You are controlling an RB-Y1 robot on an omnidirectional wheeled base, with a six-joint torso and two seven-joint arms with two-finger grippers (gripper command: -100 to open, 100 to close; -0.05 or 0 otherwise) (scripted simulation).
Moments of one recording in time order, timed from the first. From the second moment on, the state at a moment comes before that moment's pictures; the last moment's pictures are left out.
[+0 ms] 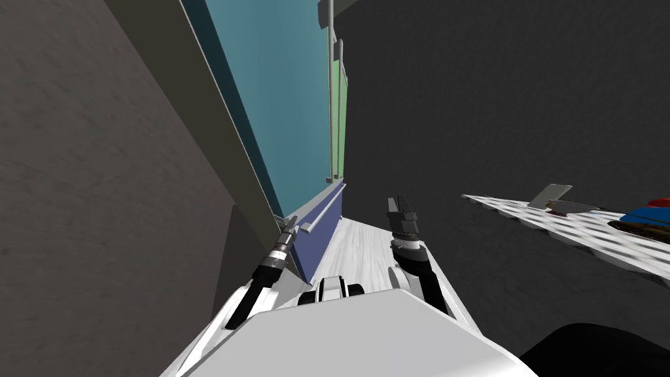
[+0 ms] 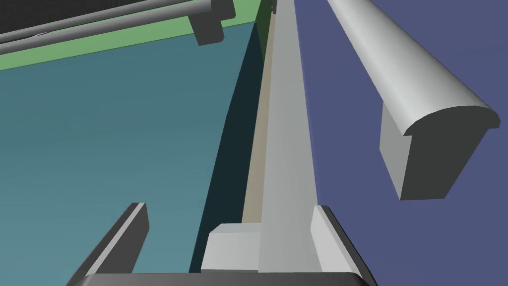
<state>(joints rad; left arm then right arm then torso) 0.44 0.26 -0.20 -2.14 -0.18 -0.10 0.16 0.53 0.01 -0.01 -2.37 0.08 -0.56 0.12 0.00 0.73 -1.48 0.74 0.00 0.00</state>
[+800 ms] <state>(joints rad) 0.44 0.35 -0.27 -2.07 -0.21 0.04 0.18 0.53 0.01 -0.01 -2.37 0.08 -0.56 0.12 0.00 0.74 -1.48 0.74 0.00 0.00</state>
